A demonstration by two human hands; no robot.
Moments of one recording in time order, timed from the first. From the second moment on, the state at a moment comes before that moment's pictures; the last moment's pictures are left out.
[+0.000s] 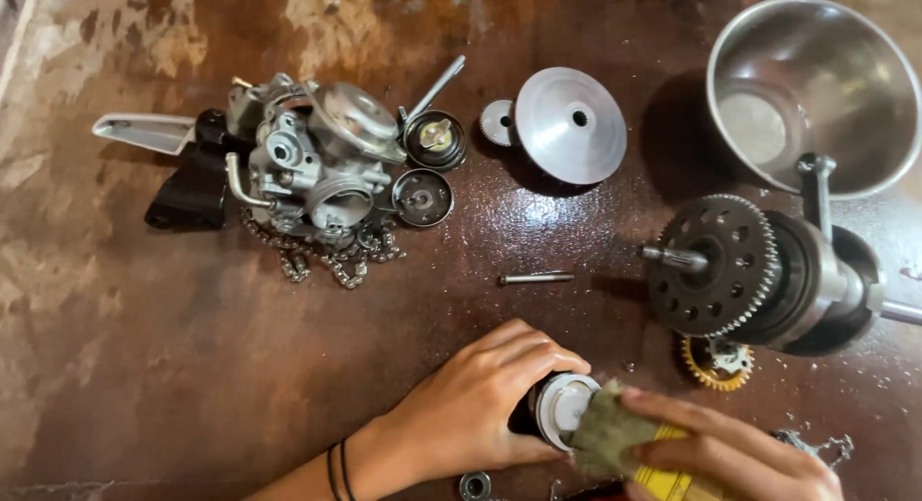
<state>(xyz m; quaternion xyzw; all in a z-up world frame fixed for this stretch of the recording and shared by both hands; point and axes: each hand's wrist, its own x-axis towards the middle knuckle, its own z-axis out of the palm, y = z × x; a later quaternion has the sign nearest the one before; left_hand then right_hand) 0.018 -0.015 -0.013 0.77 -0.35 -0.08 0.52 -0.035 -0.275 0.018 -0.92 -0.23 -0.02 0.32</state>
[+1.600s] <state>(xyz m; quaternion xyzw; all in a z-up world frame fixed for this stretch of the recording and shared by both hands) 0.017 -0.012 -0.013 0.77 -0.36 -0.07 0.52 -0.029 -0.291 0.029 -0.90 -0.28 0.08 0.33</state>
